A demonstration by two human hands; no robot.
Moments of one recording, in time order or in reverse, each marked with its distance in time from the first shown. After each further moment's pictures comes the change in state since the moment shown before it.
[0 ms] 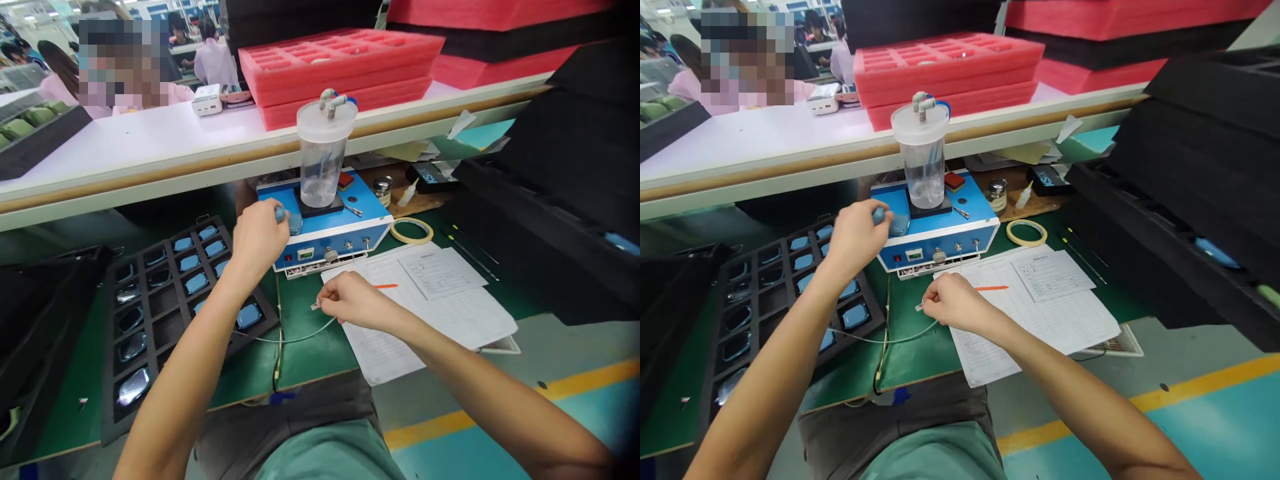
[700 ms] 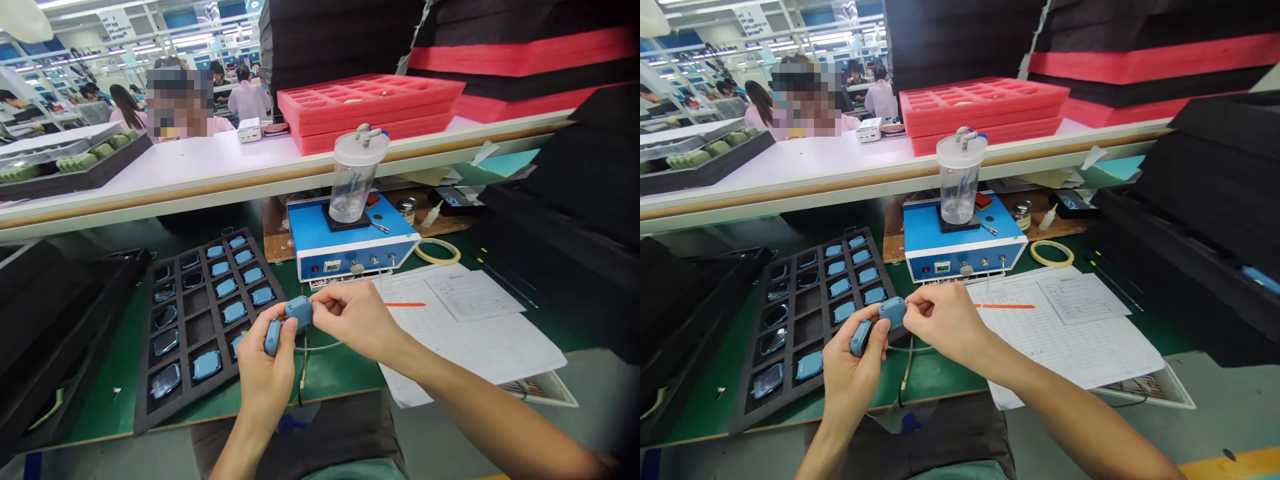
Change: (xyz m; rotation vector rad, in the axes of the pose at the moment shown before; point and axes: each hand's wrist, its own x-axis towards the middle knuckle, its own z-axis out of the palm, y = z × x) left_hand -0.181 -0.024 -0.017 -0.503 0.258 -0.353; right_hand -0.007 -0.067 0.031 0.338 0.459 -0.345
